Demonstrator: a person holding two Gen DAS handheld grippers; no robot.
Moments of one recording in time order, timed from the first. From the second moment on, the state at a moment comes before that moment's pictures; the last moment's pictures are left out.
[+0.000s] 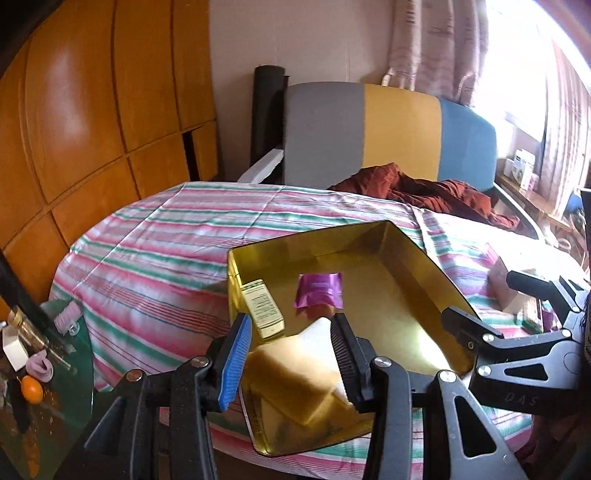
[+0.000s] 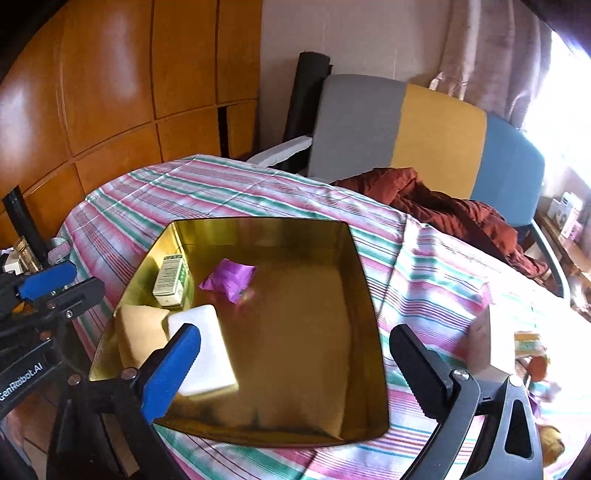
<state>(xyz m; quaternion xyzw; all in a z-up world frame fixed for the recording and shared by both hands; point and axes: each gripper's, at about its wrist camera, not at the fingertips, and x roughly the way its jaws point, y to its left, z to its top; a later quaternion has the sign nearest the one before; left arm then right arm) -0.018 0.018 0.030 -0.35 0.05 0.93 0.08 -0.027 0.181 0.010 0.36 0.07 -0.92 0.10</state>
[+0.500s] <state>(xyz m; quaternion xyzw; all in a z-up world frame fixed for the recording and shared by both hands) 0.007 0.085 0.032 -0.34 0.12 0.92 0.16 -0.003 0.265 0.010 0.37 0.02 -0.93 0.02</state>
